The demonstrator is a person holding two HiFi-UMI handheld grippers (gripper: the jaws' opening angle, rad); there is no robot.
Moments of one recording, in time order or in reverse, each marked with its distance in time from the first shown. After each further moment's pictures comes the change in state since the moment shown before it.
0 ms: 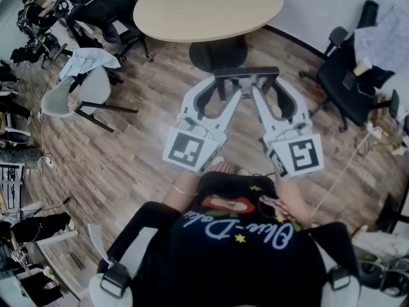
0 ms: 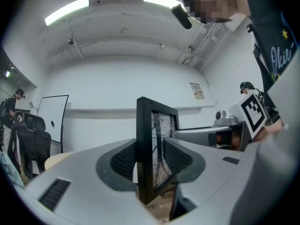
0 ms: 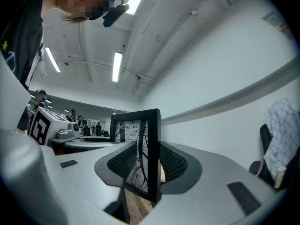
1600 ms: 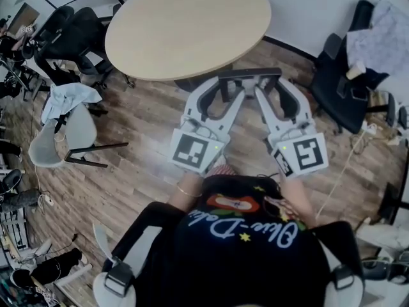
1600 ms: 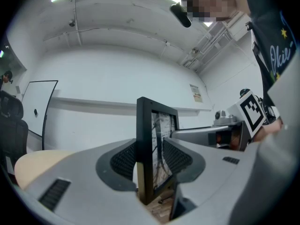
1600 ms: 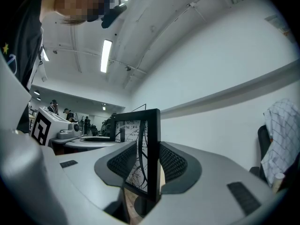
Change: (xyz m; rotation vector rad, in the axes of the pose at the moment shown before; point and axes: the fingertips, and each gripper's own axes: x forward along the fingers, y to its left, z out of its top) left arm 0.160 0.120 -0.031 -0.066 -0.017 -0.132; right arm 0.152 -0.122 -0.025 -0.055 0.066 -0.123
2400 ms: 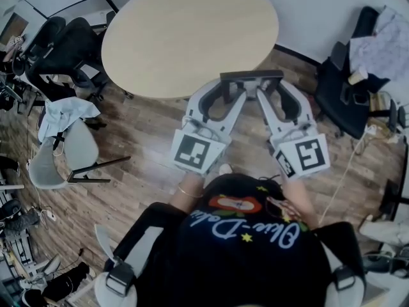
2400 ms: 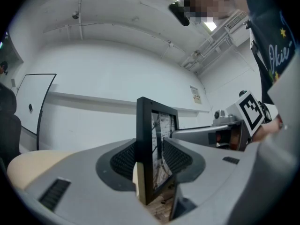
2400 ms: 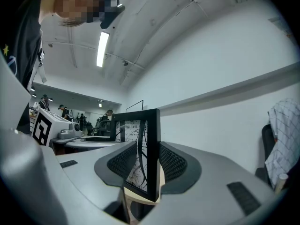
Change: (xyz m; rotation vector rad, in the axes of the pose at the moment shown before) left arm 0.031 0.091 -0.014 -0.012 0.000 -0.059; right arm 0.093 -0.007 -0.013 -0.025 0.027 -0.045
